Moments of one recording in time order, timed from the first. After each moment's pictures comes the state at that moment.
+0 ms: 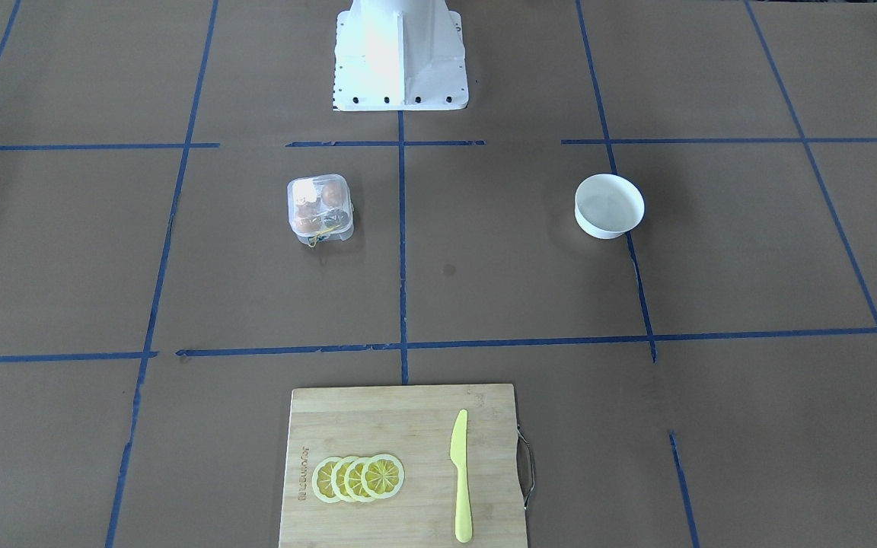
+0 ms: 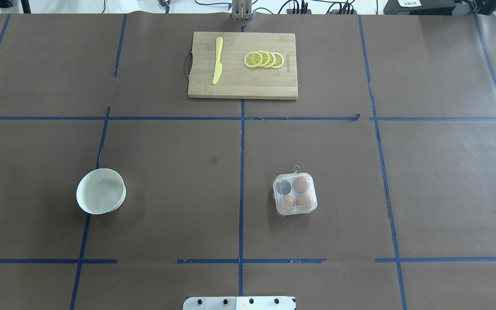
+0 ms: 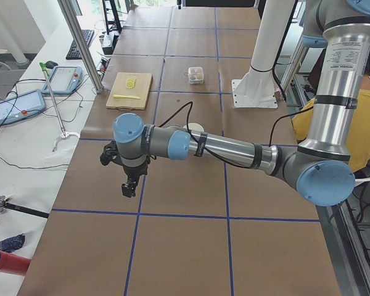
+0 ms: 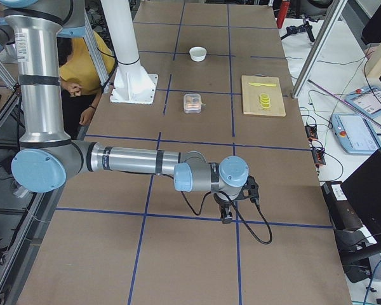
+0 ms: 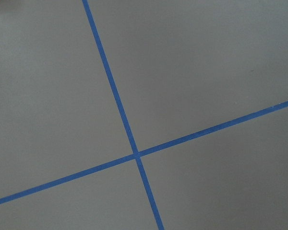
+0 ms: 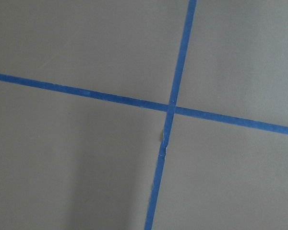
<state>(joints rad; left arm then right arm) -1.56 -1.69 -1.60 -1.52 -2.33 0.21 1.54 -1.55 1.50 -1.48 2.41 -0.12</state>
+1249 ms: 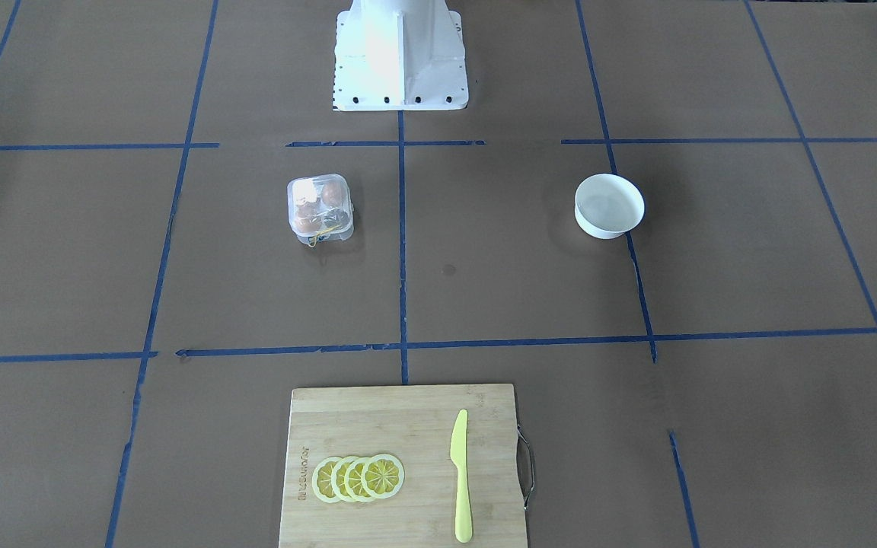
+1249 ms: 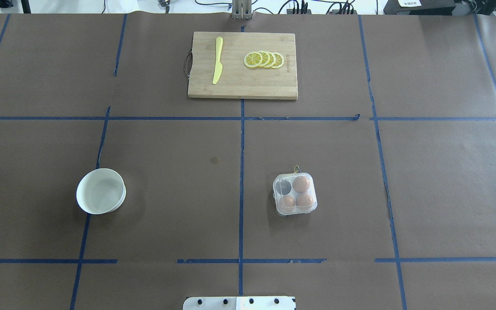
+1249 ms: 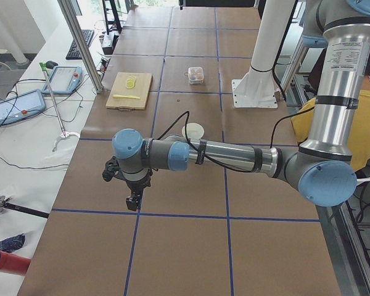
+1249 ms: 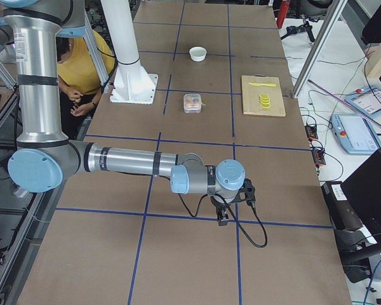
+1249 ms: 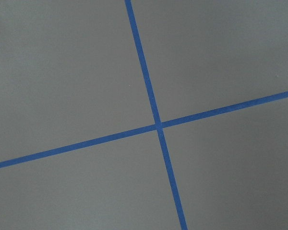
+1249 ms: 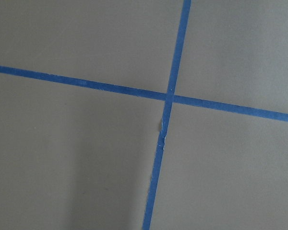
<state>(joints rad) -1.56 -1.68 -1.58 -1.52 -2.32 0.20 1.53 -1.57 1.51 -1.48 2.42 -0.12</state>
